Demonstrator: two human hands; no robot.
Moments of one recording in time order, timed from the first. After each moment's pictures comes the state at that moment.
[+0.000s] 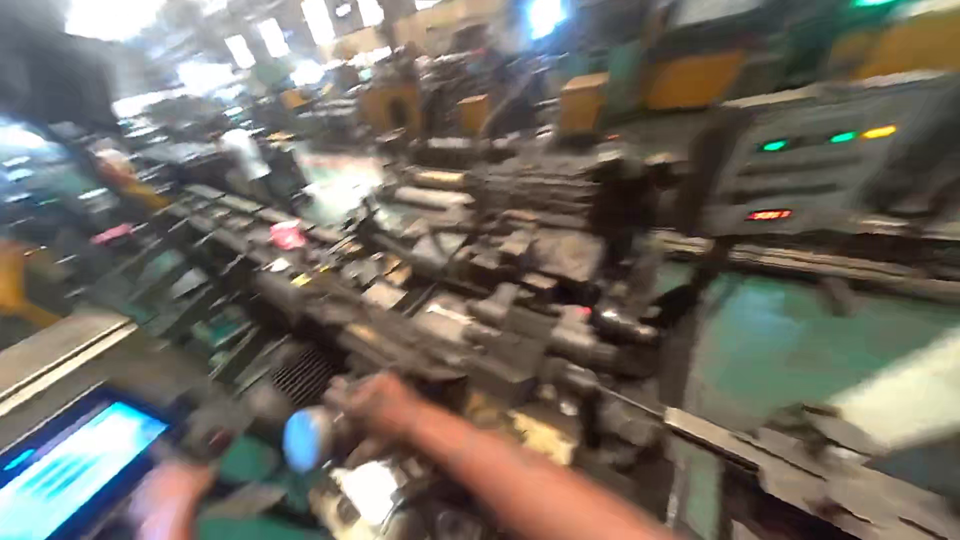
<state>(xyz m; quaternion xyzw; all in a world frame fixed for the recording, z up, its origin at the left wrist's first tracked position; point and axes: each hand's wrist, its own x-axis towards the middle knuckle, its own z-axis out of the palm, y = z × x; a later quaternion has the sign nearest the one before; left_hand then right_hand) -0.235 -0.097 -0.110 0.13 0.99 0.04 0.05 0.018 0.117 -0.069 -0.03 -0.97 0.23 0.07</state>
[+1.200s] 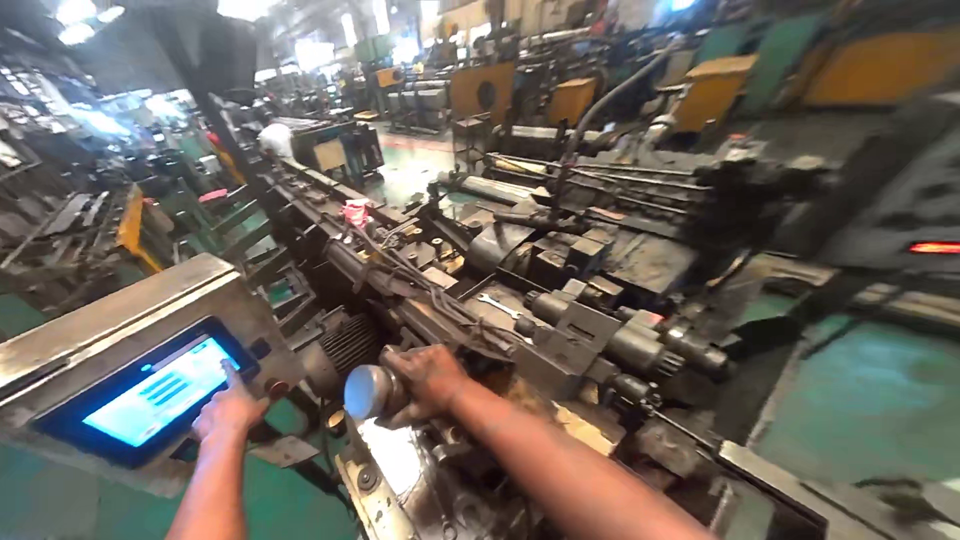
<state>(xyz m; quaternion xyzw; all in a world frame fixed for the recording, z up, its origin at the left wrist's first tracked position) -0.232 -0.095 -0.090 0.10 0.99 0.01 0.04 0.017 0.117 -0.072 -0.04 -0.98 0.16 0.05</state>
